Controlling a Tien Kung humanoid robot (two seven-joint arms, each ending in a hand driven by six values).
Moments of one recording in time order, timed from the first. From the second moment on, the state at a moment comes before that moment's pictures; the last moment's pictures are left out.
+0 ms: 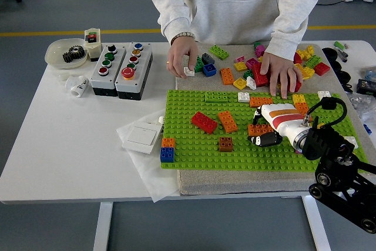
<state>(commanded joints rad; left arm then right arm) -0.13 0.09 -1.00 -0.19 1.57 0.06 0.27 0.63 -0.40 0.50 1.30 -1.89 -0.18 -0.39</state>
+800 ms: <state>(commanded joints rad) -0.14 0.09 -1.00 -0.19 1.57 0.06 0.27 0.63 -0.41 0.51 1.31 -1.88 -0.18 -0.39</state>
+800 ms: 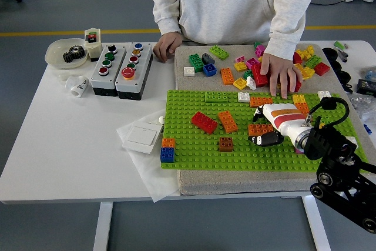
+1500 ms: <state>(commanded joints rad) -0.14 0.10 -0.99 -0.19 1.57 0.06 0.27 0.64 -0.41 0.49 1.29 -1.88 -0.17 -0.39</state>
